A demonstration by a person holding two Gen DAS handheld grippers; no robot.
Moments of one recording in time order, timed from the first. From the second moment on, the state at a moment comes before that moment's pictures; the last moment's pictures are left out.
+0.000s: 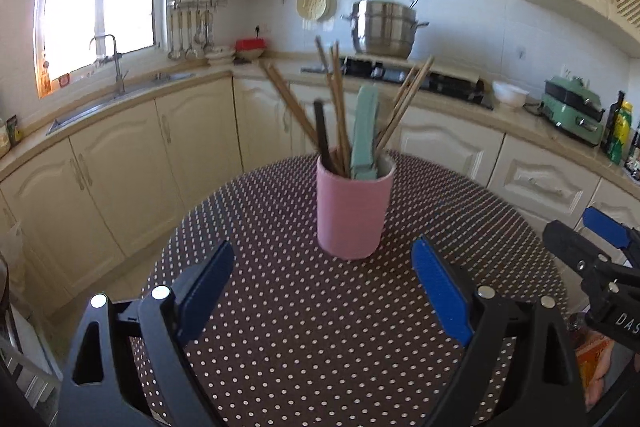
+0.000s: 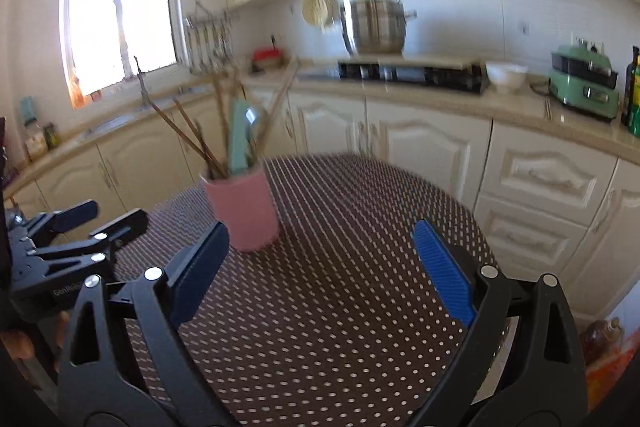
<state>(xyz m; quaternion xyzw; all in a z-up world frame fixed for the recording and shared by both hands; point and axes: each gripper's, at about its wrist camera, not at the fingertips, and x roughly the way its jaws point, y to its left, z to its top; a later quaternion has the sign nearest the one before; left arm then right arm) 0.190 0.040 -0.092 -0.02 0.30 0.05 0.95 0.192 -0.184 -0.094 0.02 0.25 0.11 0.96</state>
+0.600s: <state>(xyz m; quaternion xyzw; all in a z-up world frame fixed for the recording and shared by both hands) 0.303 0.118 -0.198 -0.06 0.45 0.16 0.88 0.340 -0.180 -0.203 -0.05 0.45 0.10 0.89</state>
